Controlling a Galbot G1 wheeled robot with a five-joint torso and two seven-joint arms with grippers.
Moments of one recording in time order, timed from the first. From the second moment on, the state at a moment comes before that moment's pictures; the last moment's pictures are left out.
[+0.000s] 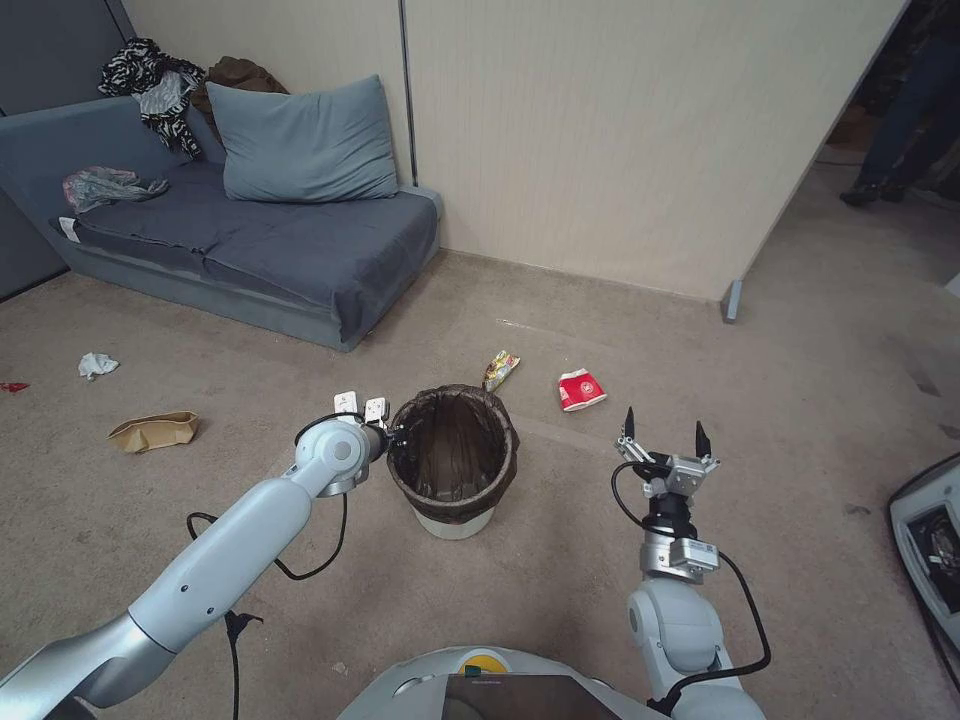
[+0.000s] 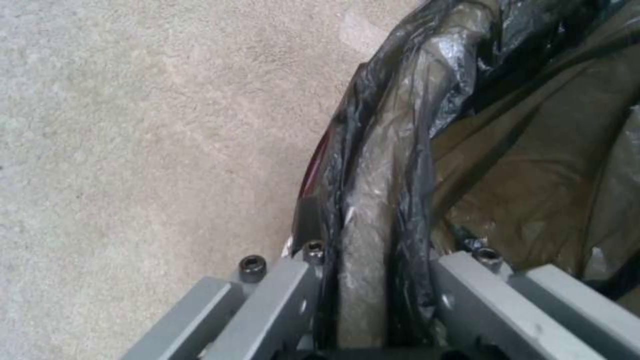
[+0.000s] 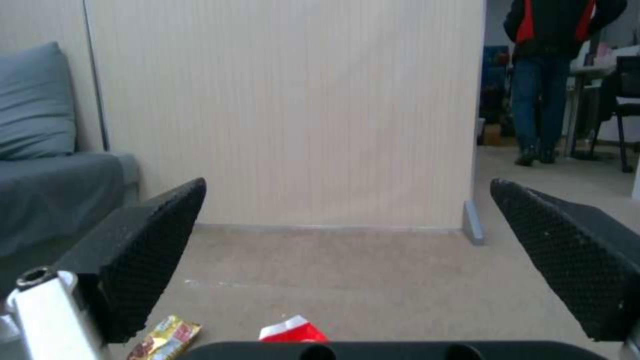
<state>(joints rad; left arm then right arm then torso) 0.79 -0.94 0.10 -1.69 -1.45 0.63 -0.67 -1.53 1.53 0.60 1.89 0.03 0.40 0.22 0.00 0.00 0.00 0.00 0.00</state>
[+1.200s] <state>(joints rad) 1.08 -0.89 -0.11 -2.07 -1.13 0.50 -0.56 -1.51 1.50 0.61 1.91 0.06 0.39 0.23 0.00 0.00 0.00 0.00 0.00</state>
